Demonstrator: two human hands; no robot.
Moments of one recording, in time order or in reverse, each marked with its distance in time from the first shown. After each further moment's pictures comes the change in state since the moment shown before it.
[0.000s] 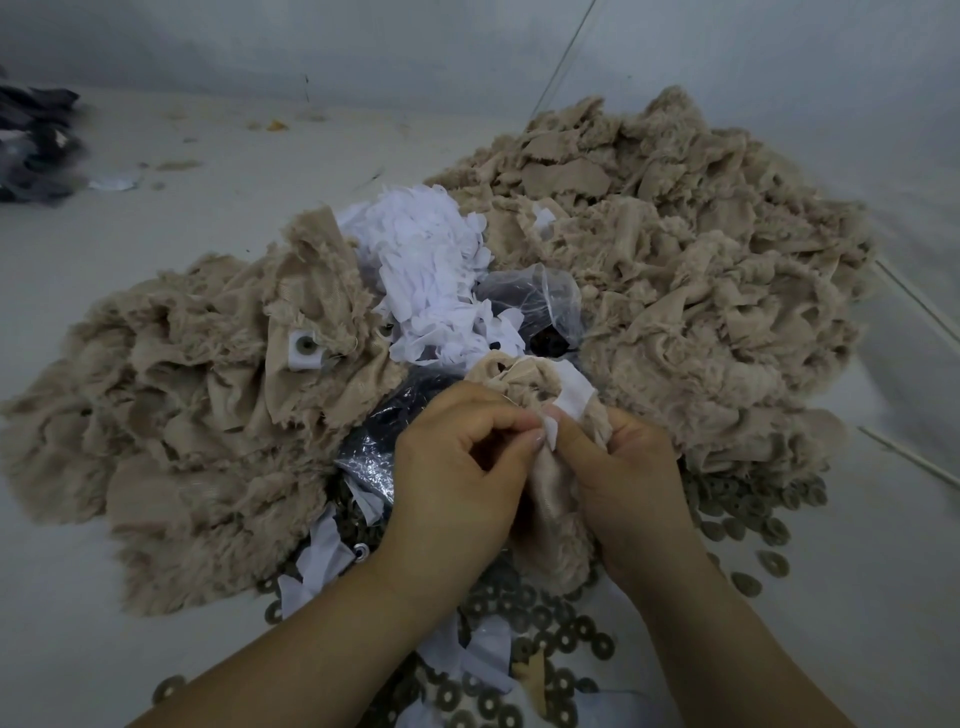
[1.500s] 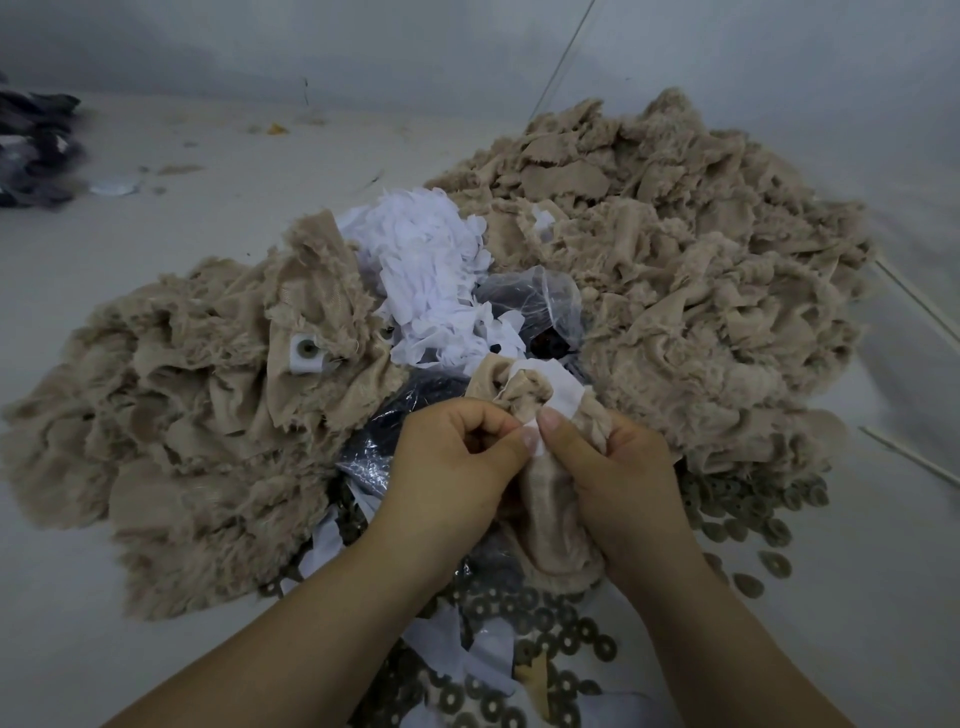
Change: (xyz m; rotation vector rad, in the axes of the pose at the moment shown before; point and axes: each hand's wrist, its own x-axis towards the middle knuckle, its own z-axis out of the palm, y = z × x) left_hand 0.009 -0.007 -0.001 -0.342 -0.153 -0.475; right_hand 0.004 0.007 -0.001 -0.082 -0.009 -0.074
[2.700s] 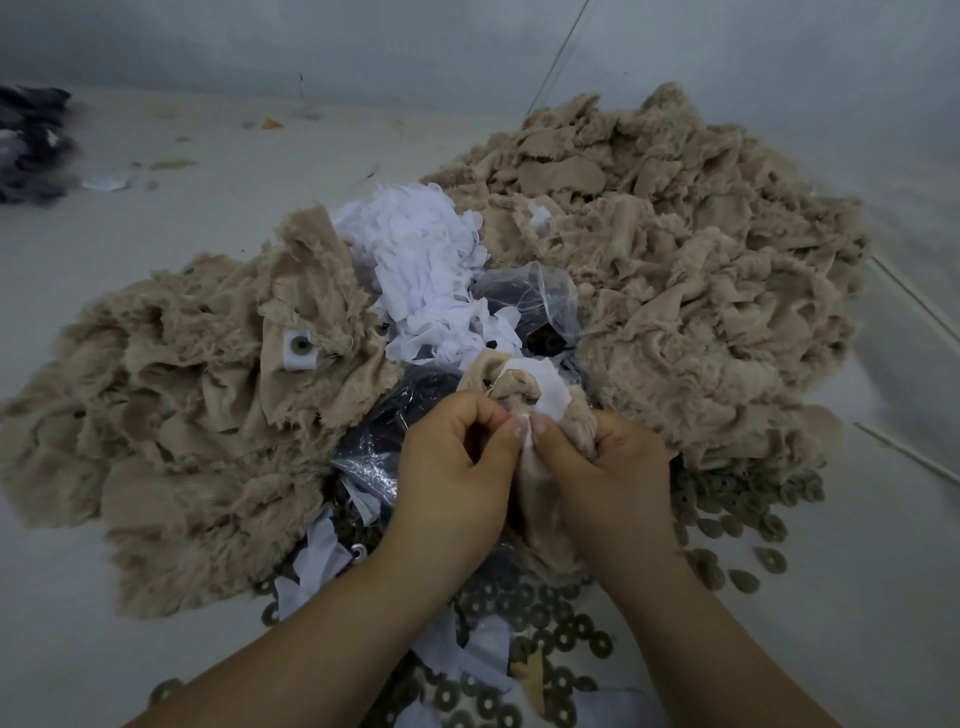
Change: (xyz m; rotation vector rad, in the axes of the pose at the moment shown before) left_hand -0.005 -0.008 0.008 0.115 0.110 0.096; right_hand -0.007 -0.001 0.008 -0.215 0.105 -0.190
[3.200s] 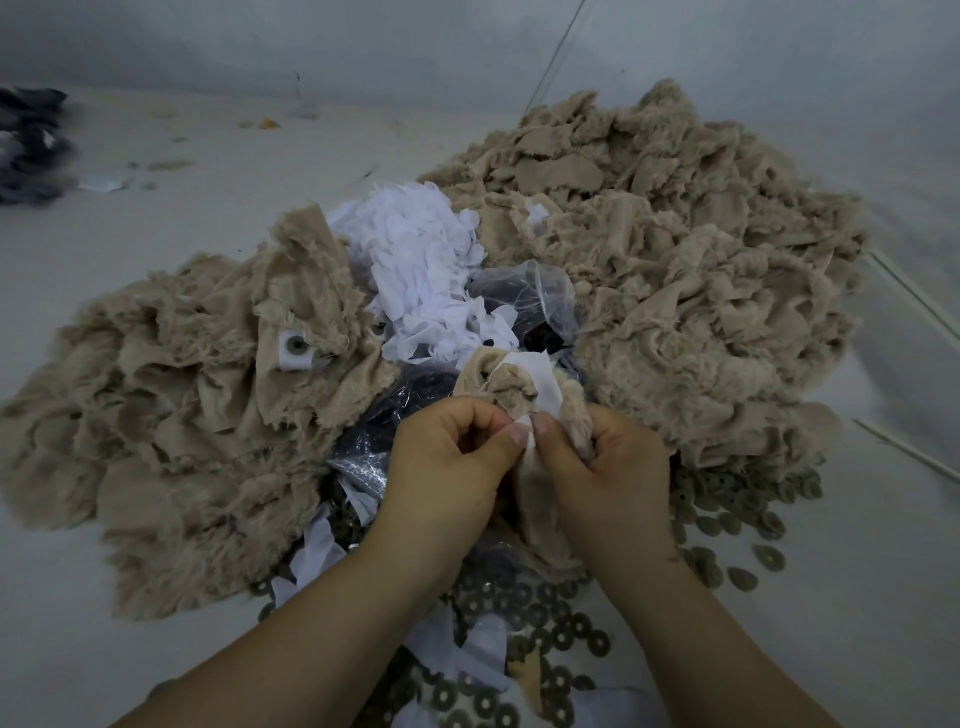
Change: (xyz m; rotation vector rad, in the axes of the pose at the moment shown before) left_hand 0.003 0.002 -0.002 -0.178 -0.064 -0.158; right_hand 0.002 0.003 -0.002 -0.180 0.010 -0.154
